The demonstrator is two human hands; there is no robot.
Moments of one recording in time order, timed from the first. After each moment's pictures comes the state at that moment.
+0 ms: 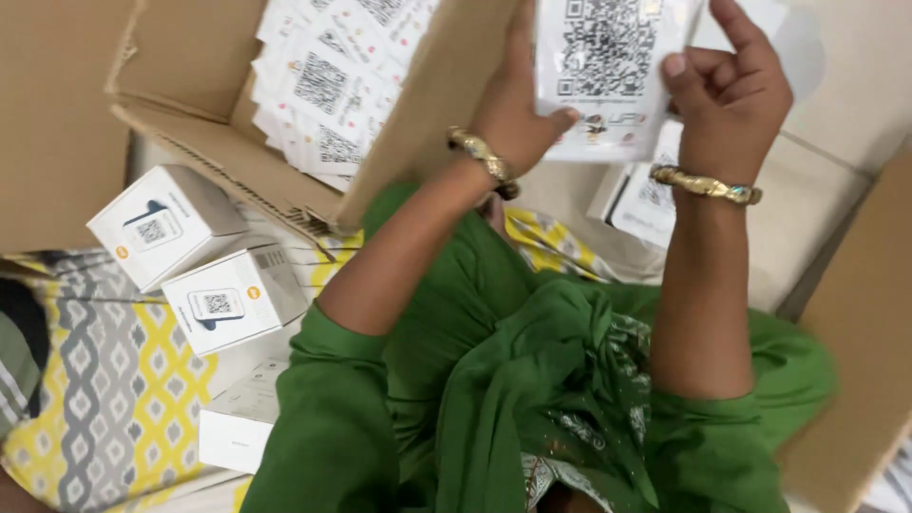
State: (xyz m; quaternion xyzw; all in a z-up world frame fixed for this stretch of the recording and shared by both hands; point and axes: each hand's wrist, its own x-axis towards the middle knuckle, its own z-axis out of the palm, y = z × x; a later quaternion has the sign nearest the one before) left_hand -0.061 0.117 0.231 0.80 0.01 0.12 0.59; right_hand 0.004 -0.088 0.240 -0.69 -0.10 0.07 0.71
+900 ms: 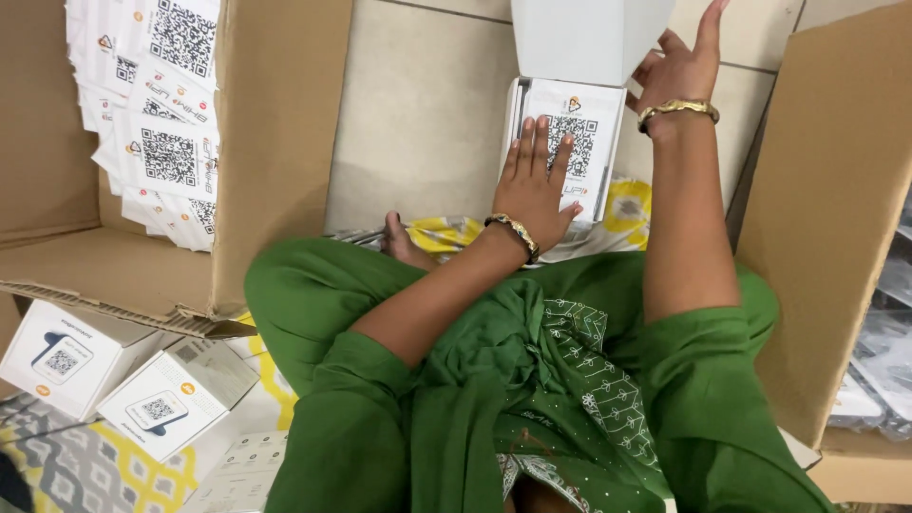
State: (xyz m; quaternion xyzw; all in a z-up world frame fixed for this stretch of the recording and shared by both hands) left_hand -0.066 -0.074 0.100 0.96 -0.13 -0.13 0.19; right_hand 0.102 -0.271 0.075 -0.55 0.20 0.19 0.79
